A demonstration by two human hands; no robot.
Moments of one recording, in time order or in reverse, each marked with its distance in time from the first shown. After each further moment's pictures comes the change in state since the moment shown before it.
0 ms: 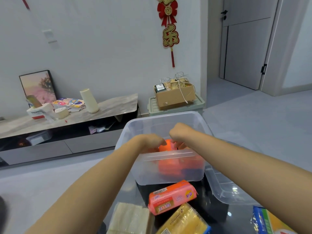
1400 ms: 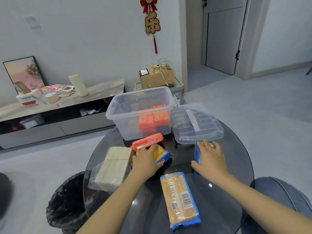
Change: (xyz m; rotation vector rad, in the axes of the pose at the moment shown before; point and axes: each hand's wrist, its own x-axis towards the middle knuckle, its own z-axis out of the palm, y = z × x) left_hand -0.126 -0.078 0.198 0.416 0.515 0.245; right_hand -0.200 0.230 0.047 -0.399 0.406 -0.050
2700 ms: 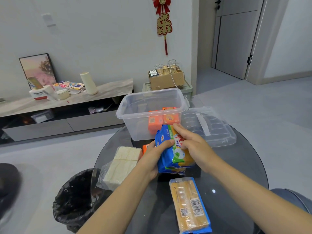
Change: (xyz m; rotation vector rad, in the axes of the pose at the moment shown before) left_hand -0.011 0.012 -0.039 -1.695 -0.279 -0.207; right_hand 0.004 -0.091 -0.051 1.101 -0.284 -0.213
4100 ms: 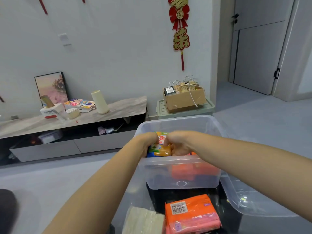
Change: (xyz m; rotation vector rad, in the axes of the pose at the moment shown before) left_hand 0.186 0.163 -0.079 0.633 0.357 -0.311; right_hand 0.273 -0.025 0.060 0.009 -0.274 0.694
